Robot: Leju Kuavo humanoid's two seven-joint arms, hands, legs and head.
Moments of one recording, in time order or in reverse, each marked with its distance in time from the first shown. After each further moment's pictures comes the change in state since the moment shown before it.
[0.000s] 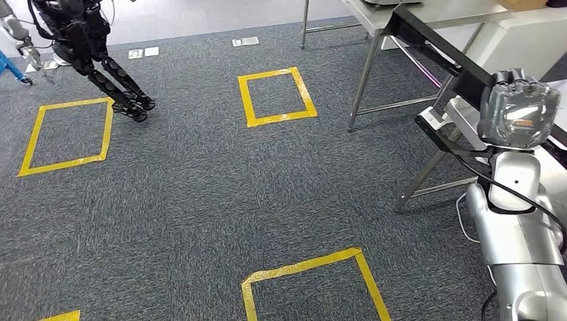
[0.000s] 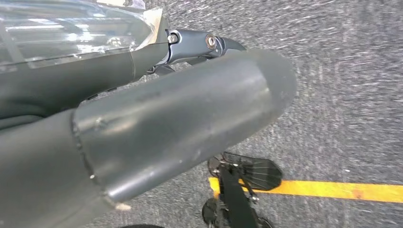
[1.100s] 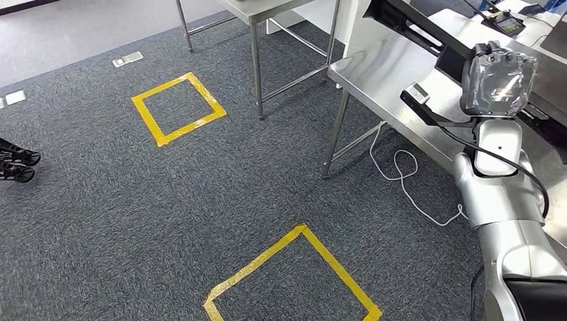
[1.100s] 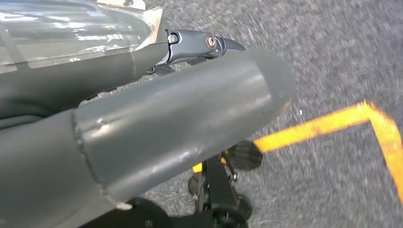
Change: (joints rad) left arm -0.006 -0.028 0.120 -0.001 0.012 -0.038 -0.052; right arm -0.216 0.073 0.041 0.290 -0.012 -0.085 -0.091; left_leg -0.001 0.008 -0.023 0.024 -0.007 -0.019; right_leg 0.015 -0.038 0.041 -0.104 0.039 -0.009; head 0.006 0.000
